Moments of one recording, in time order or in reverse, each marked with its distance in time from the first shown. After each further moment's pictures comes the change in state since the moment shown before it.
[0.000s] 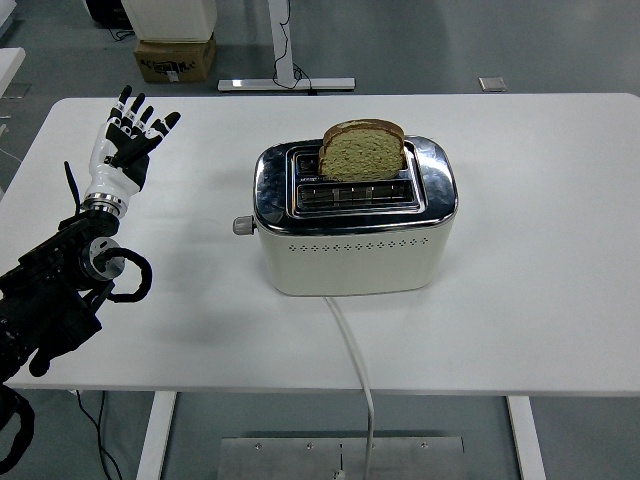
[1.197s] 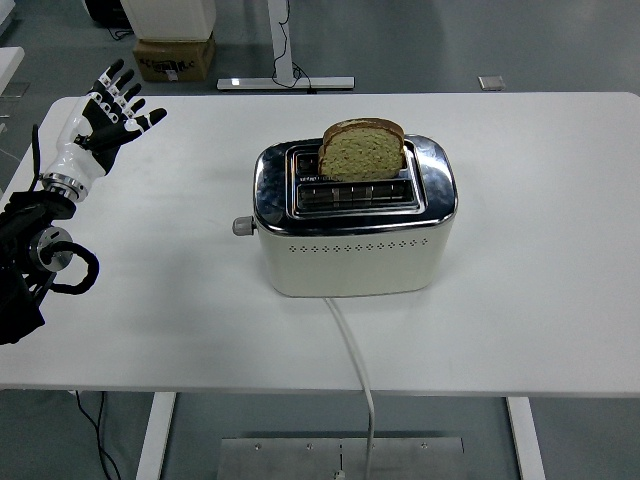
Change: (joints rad) left arm -0.029 0.144 0.022 -0.008 0.286 -0.111 -0.001; right arm 0.000 0.000 0.001 0.000 0.000 0.000 0.000
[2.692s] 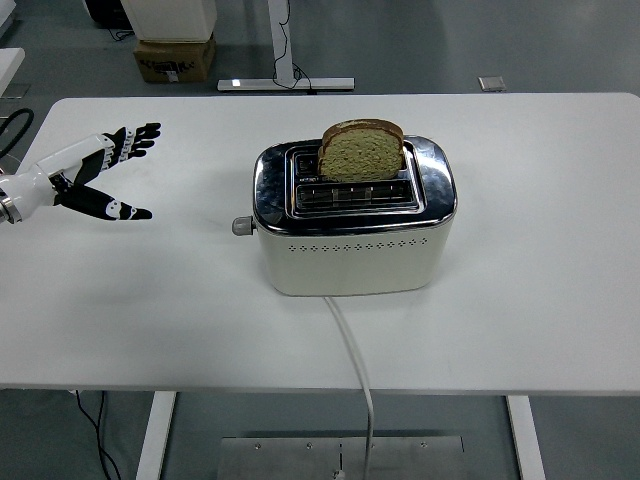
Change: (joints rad) left arm 0.096 0.398 0.013 -0.466 0.815 -0.015 -0.065; right arm 0.000 0.000 0.000 0.000 0.000 0.000 0.000
